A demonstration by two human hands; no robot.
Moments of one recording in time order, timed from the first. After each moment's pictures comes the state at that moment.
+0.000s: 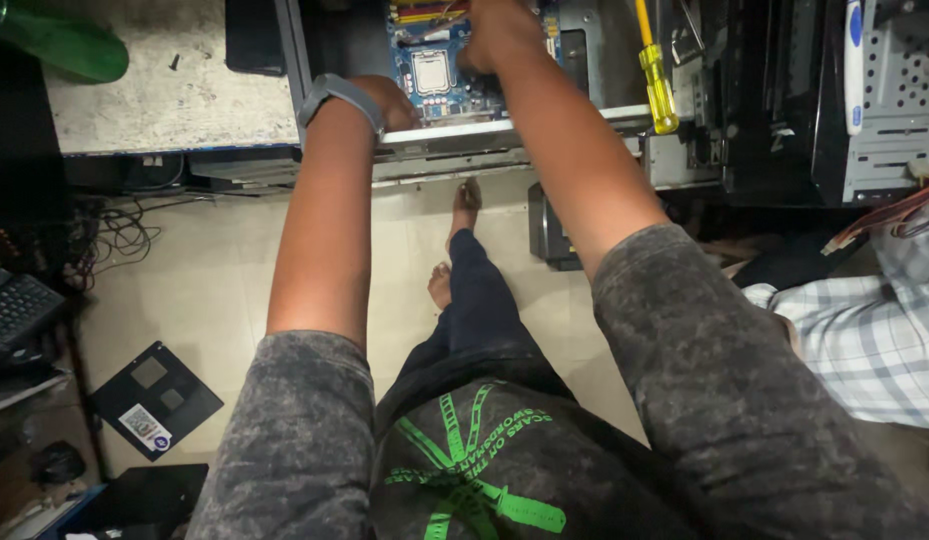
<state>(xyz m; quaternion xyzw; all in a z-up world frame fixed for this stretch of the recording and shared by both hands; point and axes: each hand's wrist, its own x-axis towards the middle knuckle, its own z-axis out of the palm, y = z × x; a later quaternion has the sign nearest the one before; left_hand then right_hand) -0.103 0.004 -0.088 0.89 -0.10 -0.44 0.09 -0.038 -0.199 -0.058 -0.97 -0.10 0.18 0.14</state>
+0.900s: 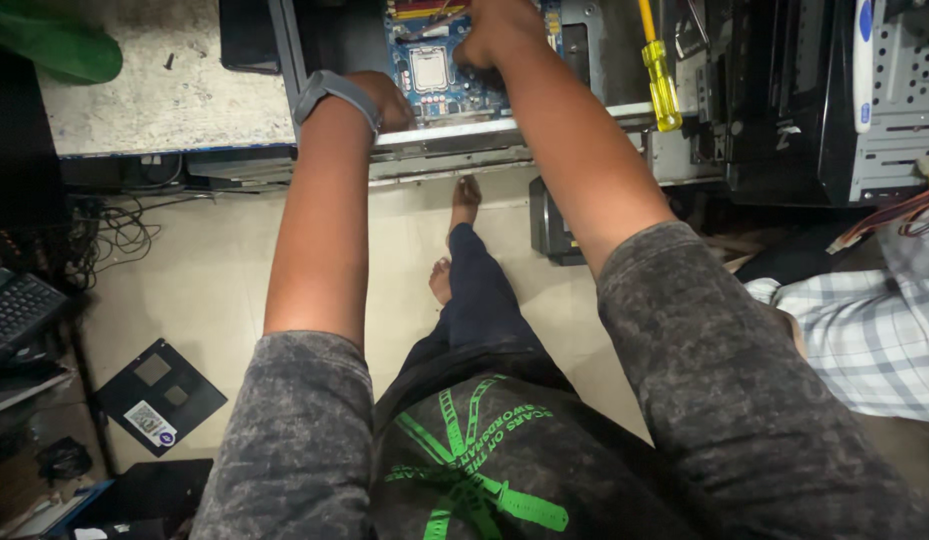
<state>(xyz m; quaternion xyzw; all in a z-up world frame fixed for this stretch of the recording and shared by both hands) -0.108 0.000 -0.062 0.89 -0.01 -0.44 0.10 -0.030 -0.198 -0.067 -0.97 -0.07 0.22 0.12</state>
